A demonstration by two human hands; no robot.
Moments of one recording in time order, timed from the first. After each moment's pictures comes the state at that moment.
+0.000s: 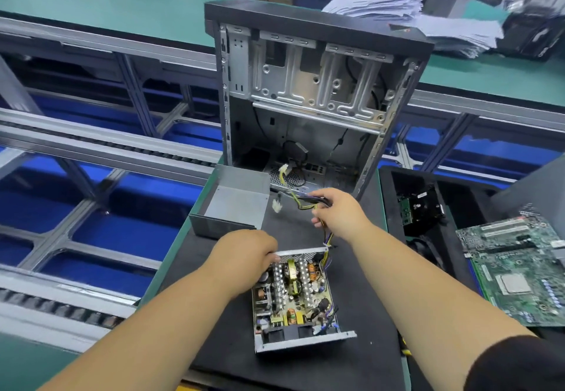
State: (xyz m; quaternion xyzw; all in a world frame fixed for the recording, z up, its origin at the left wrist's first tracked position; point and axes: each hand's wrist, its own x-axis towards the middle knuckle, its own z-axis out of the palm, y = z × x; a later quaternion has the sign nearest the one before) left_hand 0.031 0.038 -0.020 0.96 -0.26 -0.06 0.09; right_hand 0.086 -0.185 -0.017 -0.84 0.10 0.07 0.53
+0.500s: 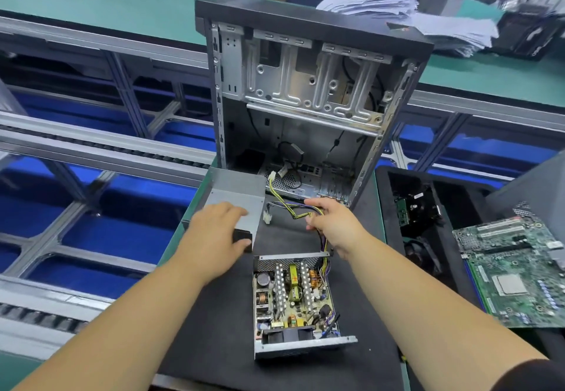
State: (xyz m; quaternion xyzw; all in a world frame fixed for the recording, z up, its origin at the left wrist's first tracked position) left_hand 0.065 0.076 -0.031 0.97 -0.18 0.05 0.16; right_hand 0.079 -0.184 -0.029 -0.80 0.14 0.10 0.58
